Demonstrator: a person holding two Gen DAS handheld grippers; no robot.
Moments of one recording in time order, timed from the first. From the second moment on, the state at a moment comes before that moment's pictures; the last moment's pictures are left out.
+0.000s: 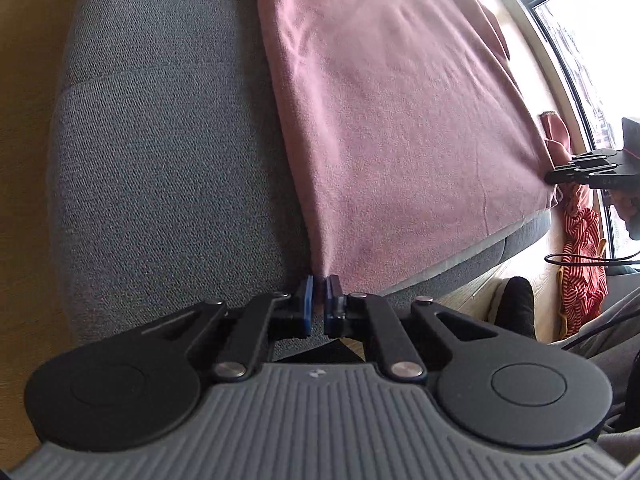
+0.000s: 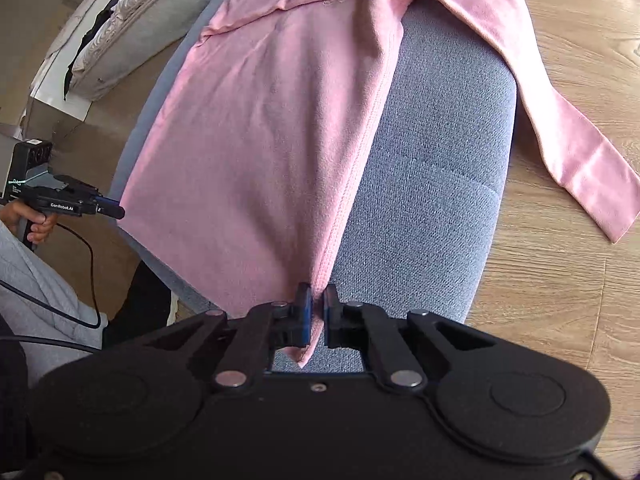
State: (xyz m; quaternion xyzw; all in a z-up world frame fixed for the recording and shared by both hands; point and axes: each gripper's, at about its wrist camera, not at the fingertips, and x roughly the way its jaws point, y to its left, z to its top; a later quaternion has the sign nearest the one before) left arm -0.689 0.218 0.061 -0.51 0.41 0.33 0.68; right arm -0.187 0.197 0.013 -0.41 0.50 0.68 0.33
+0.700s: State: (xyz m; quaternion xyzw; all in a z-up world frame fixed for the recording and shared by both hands) left arm -0.613 0.294 0.174 -0.29 0.49 0.30 0.76; right arm -0.158 0.192 0.031 -0.39 0.42 0.69 0.45
